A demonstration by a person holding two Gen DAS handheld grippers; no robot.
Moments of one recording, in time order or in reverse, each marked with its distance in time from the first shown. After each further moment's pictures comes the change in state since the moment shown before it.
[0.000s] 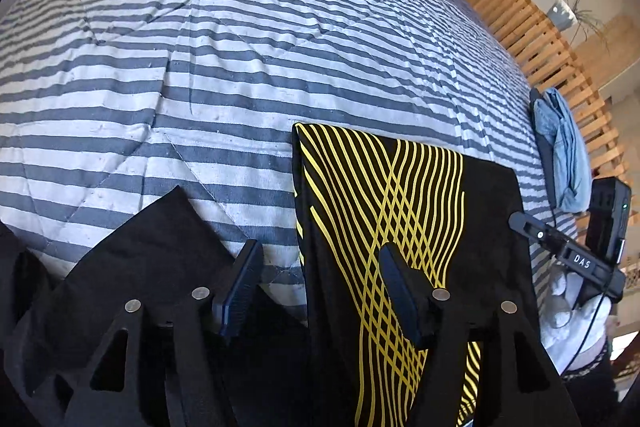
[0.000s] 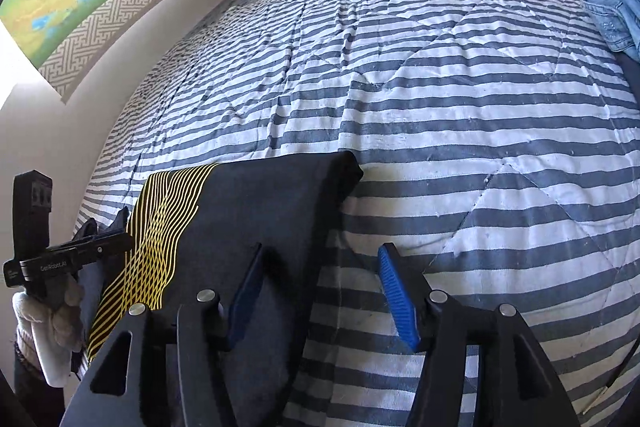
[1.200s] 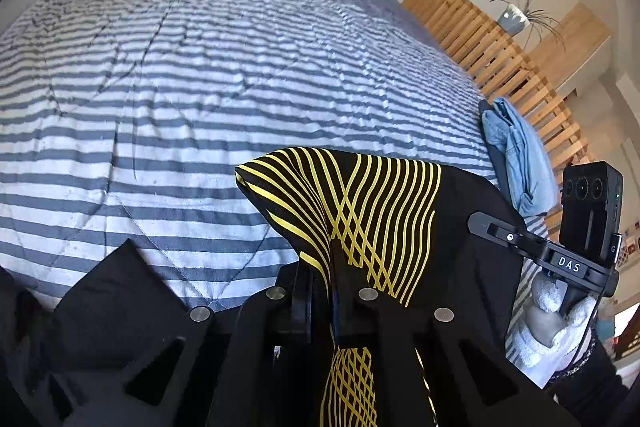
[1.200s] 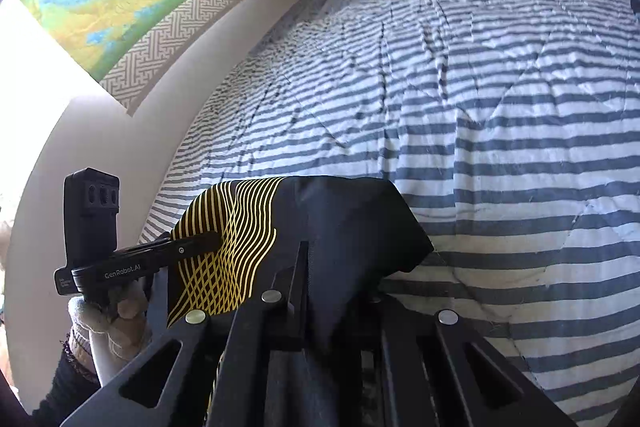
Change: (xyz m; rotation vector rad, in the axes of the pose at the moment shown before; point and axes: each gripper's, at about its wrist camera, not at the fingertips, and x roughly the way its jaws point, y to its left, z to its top) left arm -0.037 -0.060 0.005 0.128 -0.140 -0.087; right arm -0.025 0.045 0.014 -0.040 -0.074 0.246
